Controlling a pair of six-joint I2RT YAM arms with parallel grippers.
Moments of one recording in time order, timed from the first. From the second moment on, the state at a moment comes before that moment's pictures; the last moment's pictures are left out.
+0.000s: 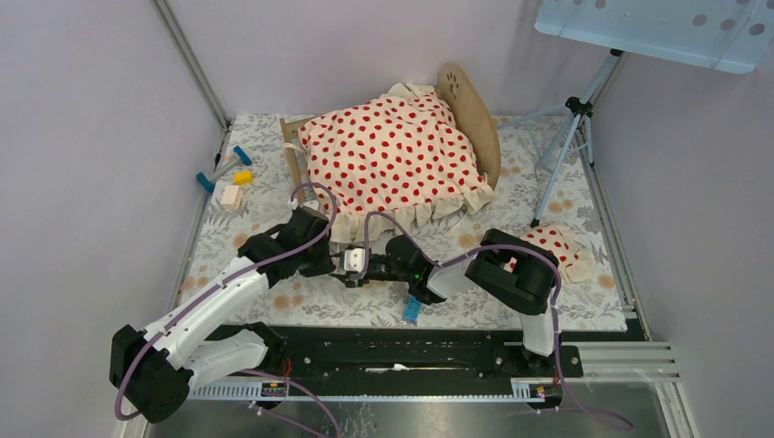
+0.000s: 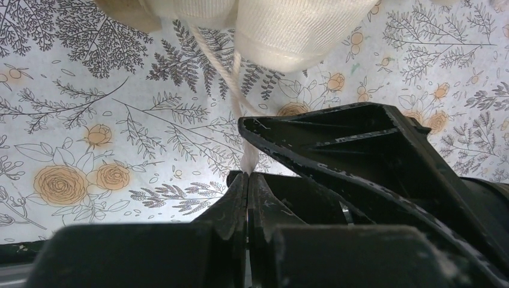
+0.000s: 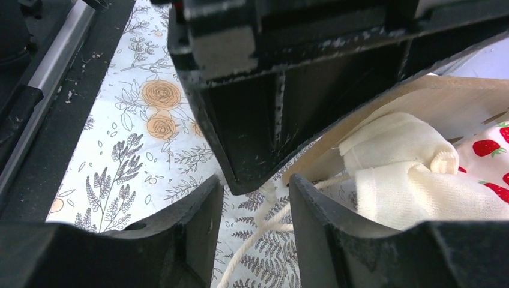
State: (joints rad) left arm -0.61 1.01 0.79 -0.79 -0.12 -0.73; right arm 1.06 1.95 0.81 1.06 -0.40 -0.44
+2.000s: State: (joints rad) left arm -0.60 0.73 0.57 -0.49 -0.20 -0.67; right arm 1.04 1.81 0.98 0.57 0.06 0.65
